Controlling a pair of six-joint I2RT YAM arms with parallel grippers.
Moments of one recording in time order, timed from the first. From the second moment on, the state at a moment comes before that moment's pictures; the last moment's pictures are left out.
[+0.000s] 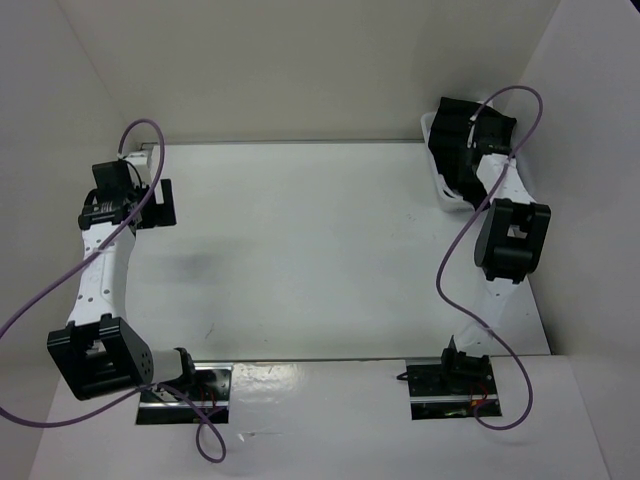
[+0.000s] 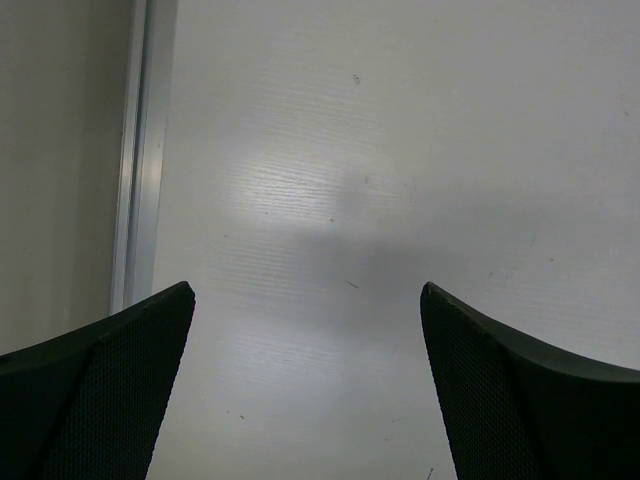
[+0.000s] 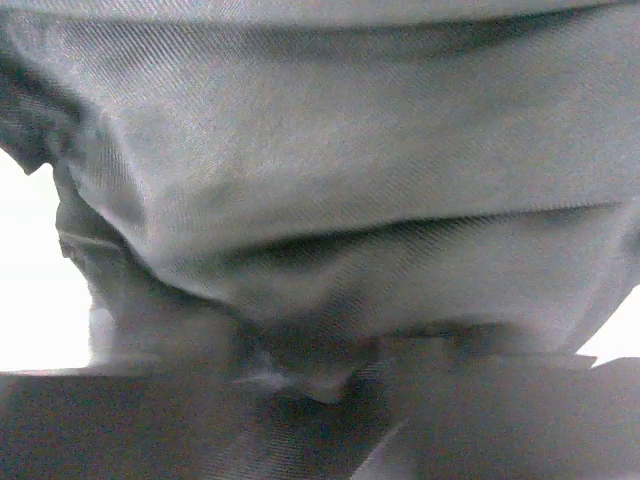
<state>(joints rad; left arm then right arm) 0.27 1.30 1.20 -0.66 0.02 0.10 -0.19 2.06 1.73 -0.50 0.17 -0.12</state>
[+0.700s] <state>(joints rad) 0.27 1.29 1.20 -0.67 0.03 0.13 -0.17 1.85 2.12 -0.61 0.04 -0.14</state>
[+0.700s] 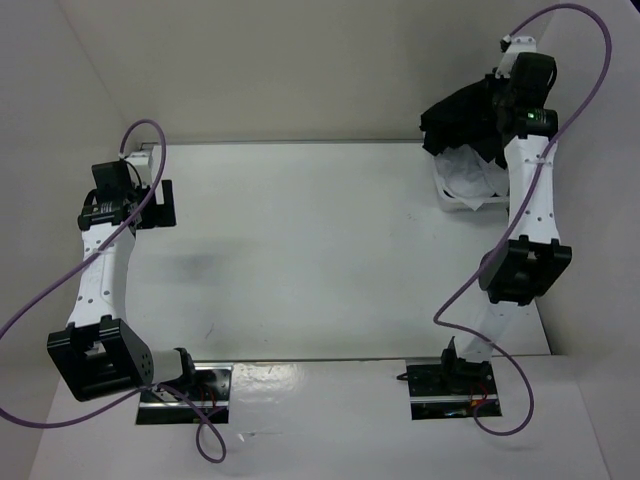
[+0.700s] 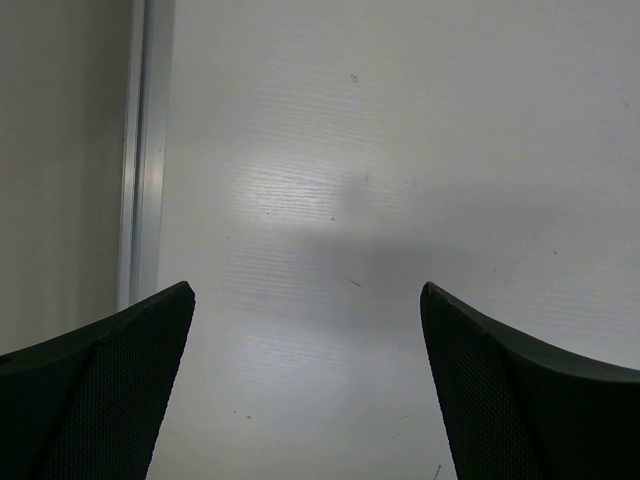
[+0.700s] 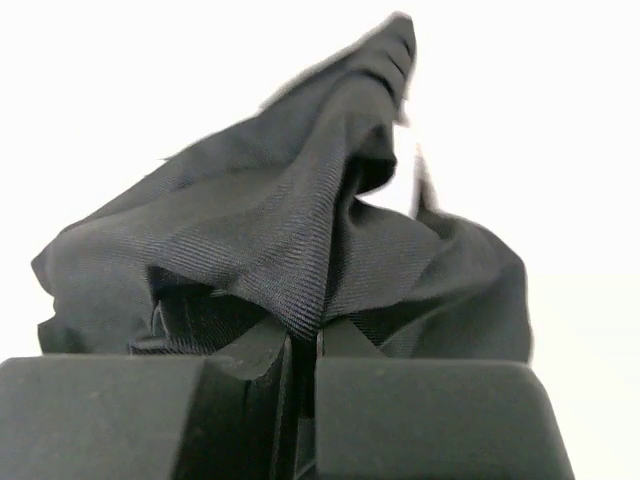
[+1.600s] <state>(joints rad) 0.27 1.23 1.11 -0.71 0.11 0.18 0.31 1.86 1.80 -0.72 0.16 -0.32</state>
